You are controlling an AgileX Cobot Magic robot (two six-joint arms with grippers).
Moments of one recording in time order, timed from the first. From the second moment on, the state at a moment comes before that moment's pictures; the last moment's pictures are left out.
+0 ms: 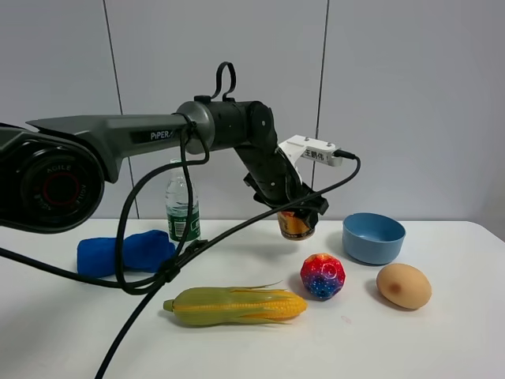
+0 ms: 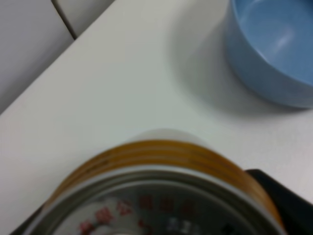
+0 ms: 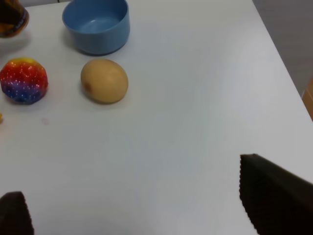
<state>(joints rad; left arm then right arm) -0.61 2.67 -2.50 -0.09 0.78 0.21 -0.01 0.00 -0.50 0.06 1.06 -0.07</state>
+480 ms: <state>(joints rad) -0.61 2.70 -2.50 -0.11 0.77 0.21 -0.01 0.00 -0.50 0.06 1.06 -0.07</state>
